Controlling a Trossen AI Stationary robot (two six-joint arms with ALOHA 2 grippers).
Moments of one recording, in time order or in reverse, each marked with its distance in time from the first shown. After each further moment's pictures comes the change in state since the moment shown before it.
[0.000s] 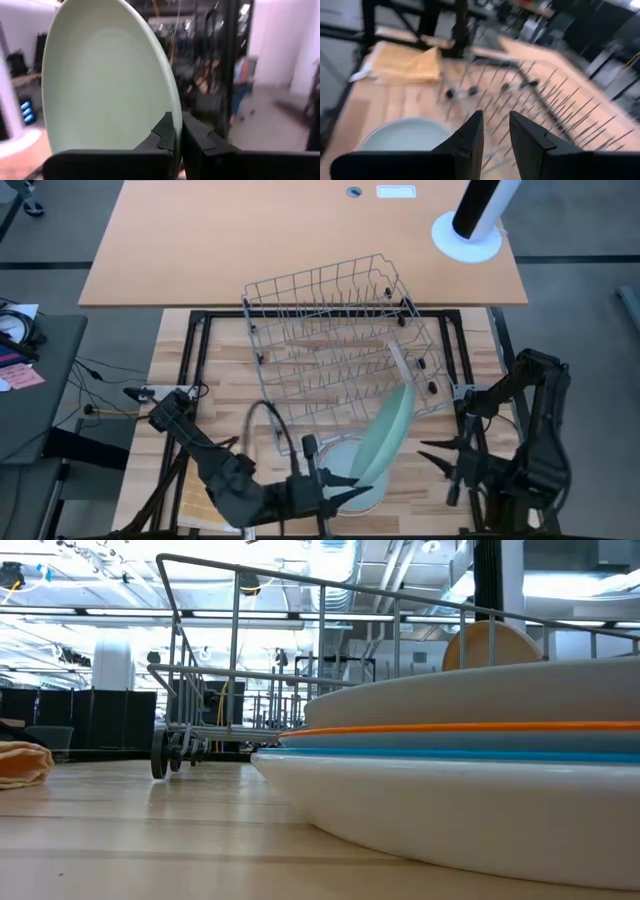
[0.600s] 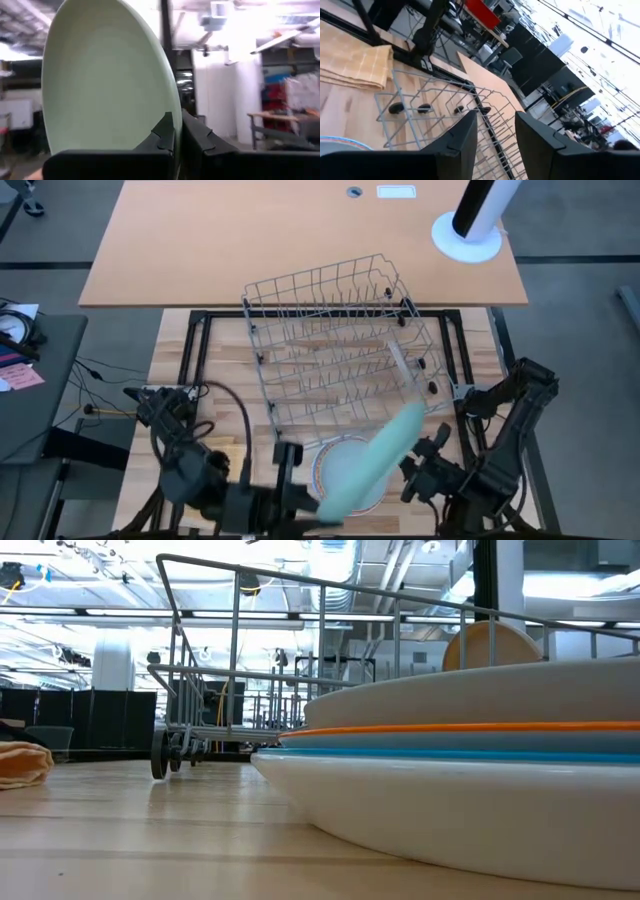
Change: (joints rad) left arm -0.049 -0.076 -0.017 0.259 0.314 0.239; right arm -0.193 0.114 0.001 0.448 0.199 -0.700
